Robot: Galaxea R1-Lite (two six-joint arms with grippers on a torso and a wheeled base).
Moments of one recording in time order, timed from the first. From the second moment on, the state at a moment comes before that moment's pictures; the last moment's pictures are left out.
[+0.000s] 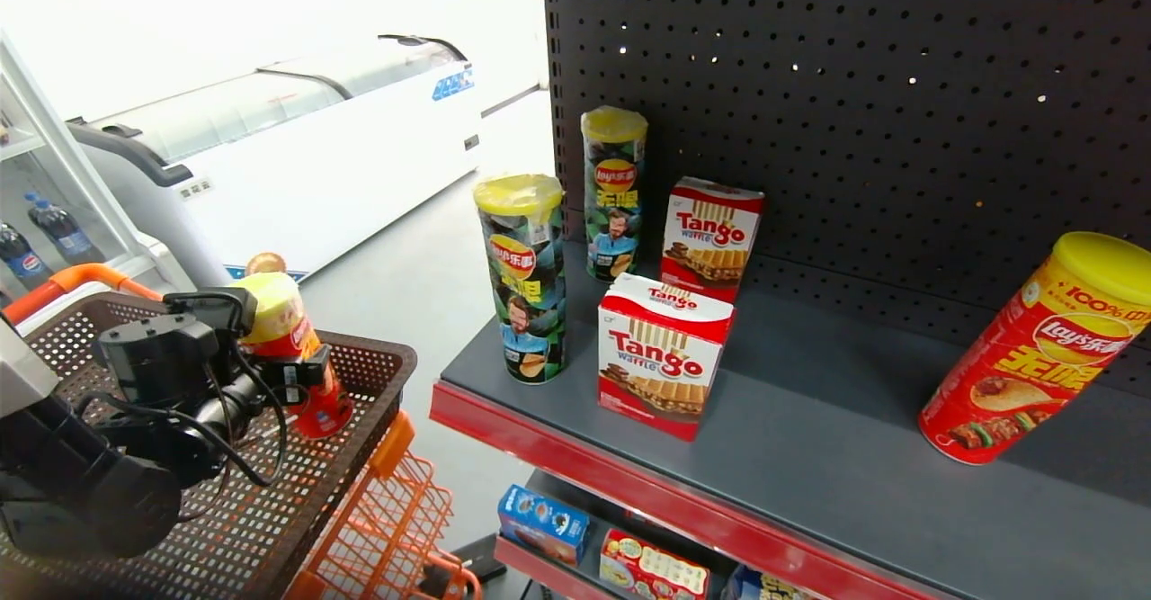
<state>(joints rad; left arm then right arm) 0.12 2.02 -0.56 -1.25 0.17 0.11 -0.01 0.00 0.00 0.00 0.01 -0.01</state>
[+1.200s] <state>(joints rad) 0.03 1.83 -0.56 -1.18 0.13 0.15 -0.01 0.00 0.00 0.00 0.01 -0.01</state>
